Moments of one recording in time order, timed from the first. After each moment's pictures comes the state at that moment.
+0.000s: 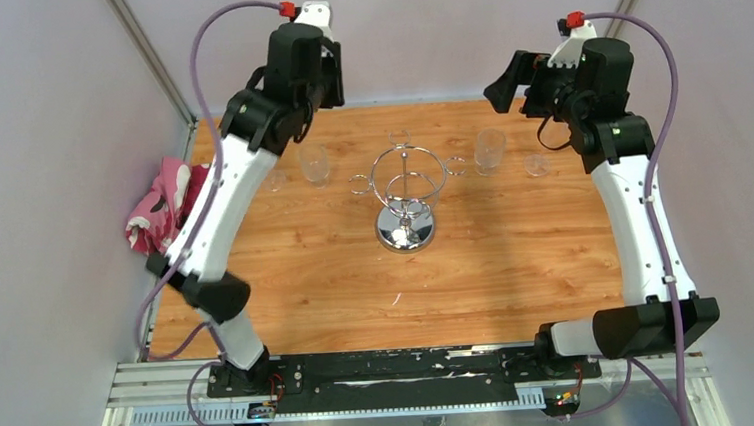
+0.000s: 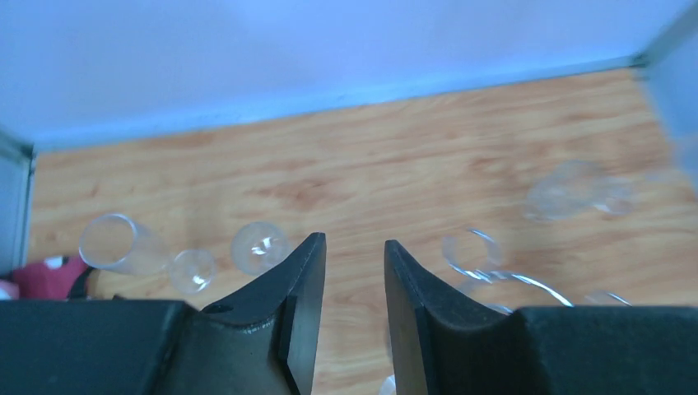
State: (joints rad) left arm -0.49 1.84 2.28 -0.91 -0.33 -0.21; right arm 0.06 1.33 1.63 -0.55 -0.32 0.25
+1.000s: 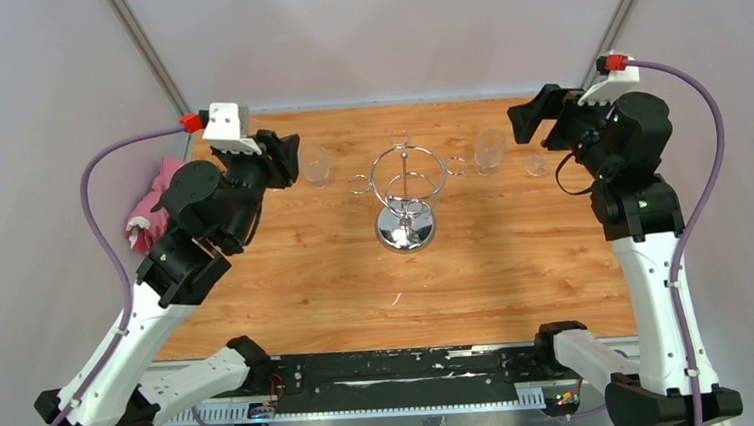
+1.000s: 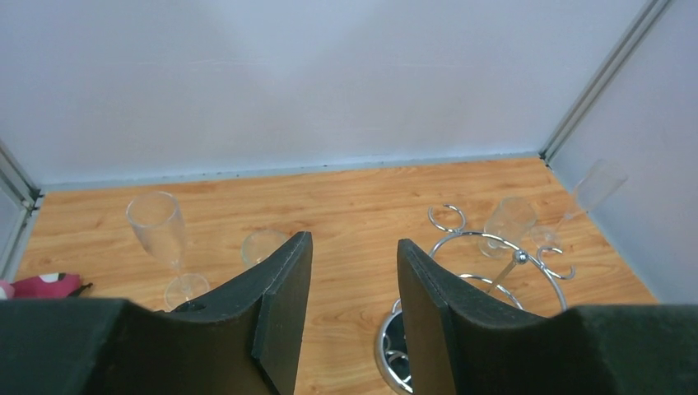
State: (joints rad) left arm -0.71 0.91 1.30 -0.31 -0.45 -0.14; right arm 0.06 0.98 1.36 -0.46 -0.18 0.25
